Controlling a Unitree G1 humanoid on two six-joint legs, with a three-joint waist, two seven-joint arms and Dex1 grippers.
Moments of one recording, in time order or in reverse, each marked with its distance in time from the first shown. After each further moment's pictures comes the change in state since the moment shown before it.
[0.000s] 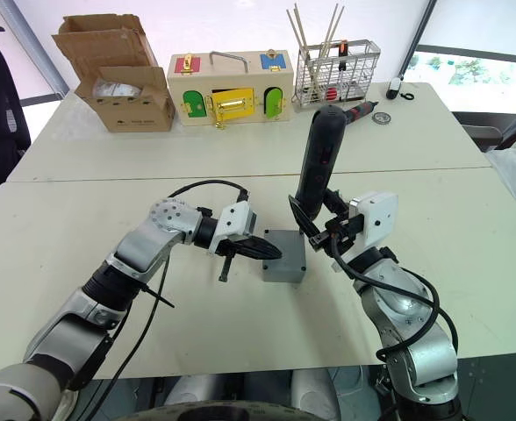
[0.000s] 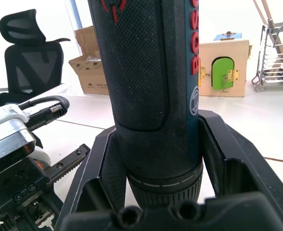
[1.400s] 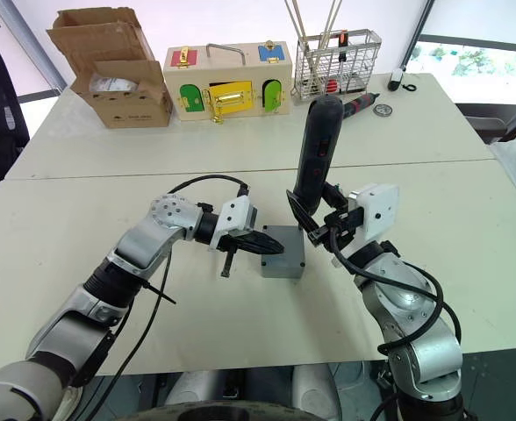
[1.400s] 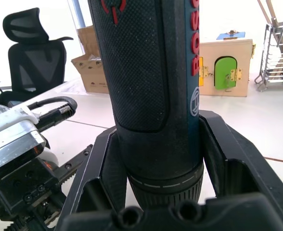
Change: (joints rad) left arm -0.021 -0.008 0.009 0.010 -0.006 -0.010 -0.002; right arm -0.041 0.001 -0.013 -0.041 0.007 0.063 0.000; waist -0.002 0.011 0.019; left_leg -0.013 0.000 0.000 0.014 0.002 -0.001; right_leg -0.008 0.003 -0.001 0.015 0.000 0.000
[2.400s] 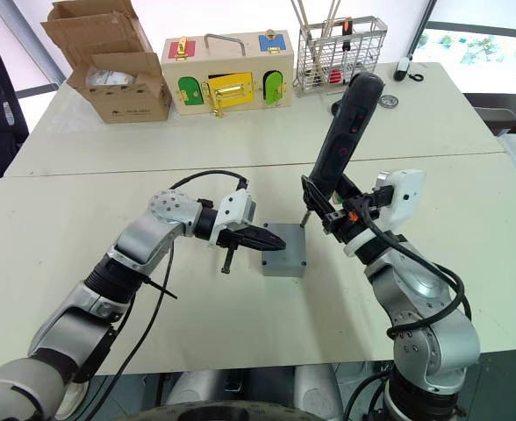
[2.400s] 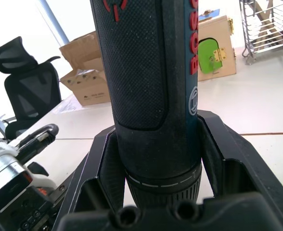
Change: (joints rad) left arm -0.023 -0.012 0.020 0.020 -0.043 0.004 -0.014; right arm -0.118 0.136 -0.222 -0.070 0.149 0.296 0.004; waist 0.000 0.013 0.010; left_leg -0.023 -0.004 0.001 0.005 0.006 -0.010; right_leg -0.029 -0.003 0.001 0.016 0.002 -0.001
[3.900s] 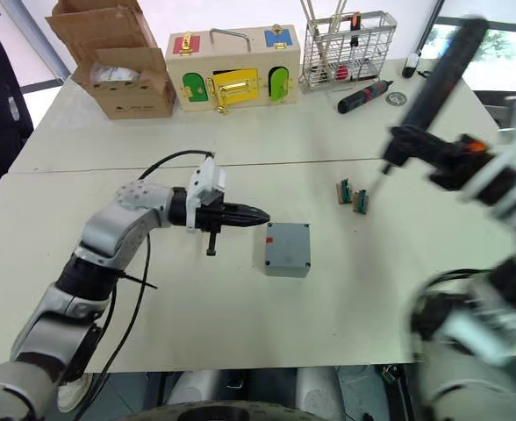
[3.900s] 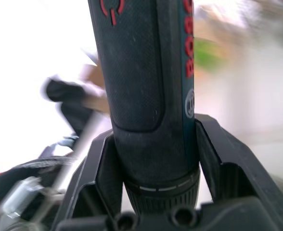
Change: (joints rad) left arm -0.038 0.048 0.117 -0.107 -0.177 0.179 0.043; right arm -0.628 -0.016 -0.652 0.097 -0.045 0.777 0.418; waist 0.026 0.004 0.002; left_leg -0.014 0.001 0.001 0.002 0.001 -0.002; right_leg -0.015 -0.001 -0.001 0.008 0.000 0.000
